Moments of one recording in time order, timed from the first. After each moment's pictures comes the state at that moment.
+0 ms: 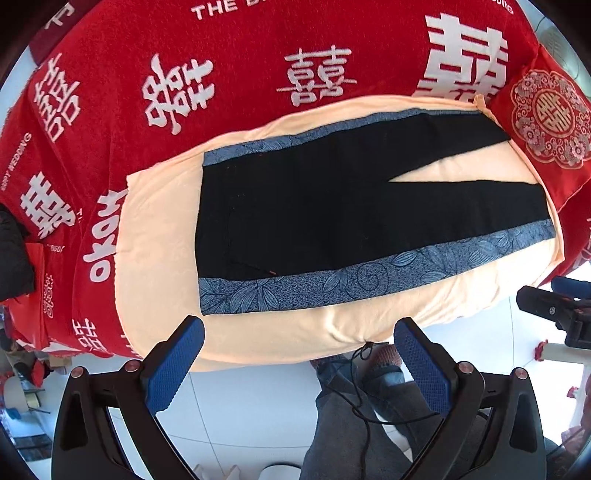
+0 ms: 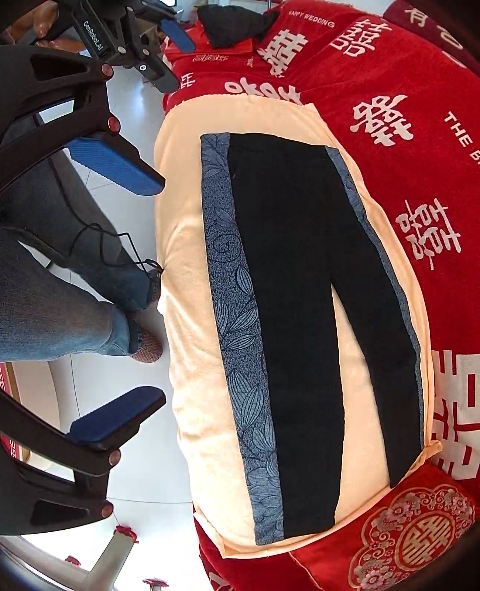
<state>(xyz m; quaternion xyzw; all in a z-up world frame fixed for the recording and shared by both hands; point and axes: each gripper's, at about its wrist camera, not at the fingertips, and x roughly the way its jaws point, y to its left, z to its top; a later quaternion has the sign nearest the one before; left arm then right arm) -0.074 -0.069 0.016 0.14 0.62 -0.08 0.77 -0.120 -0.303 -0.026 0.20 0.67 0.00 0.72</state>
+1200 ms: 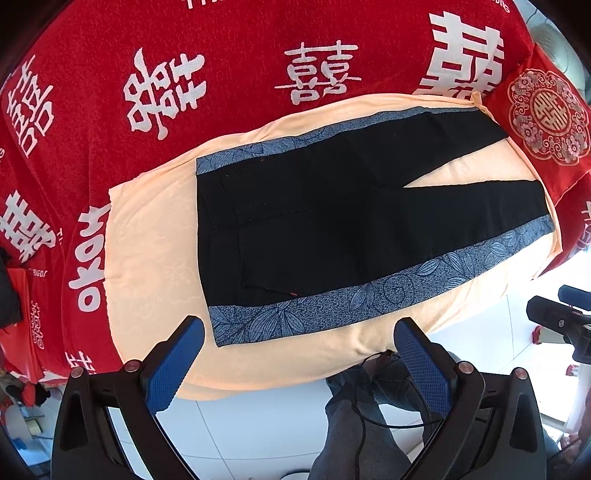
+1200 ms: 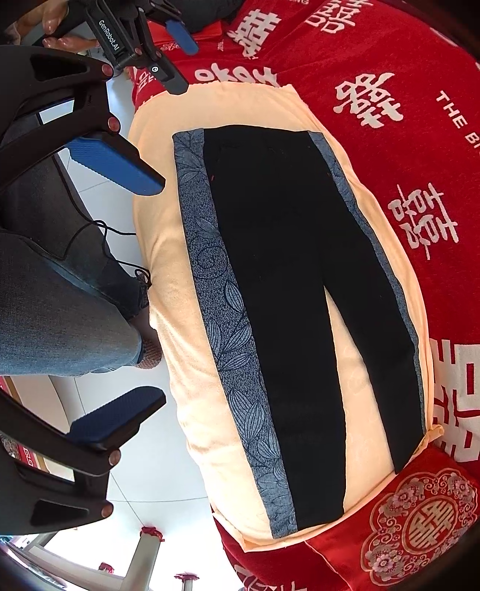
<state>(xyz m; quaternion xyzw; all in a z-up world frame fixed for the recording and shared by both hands) -0.024 -0.026 -0.001 0.15 0.62 -0.13 0.76 -0.103 -0.261 -0.023 0.22 0.66 -0.06 0.72</state>
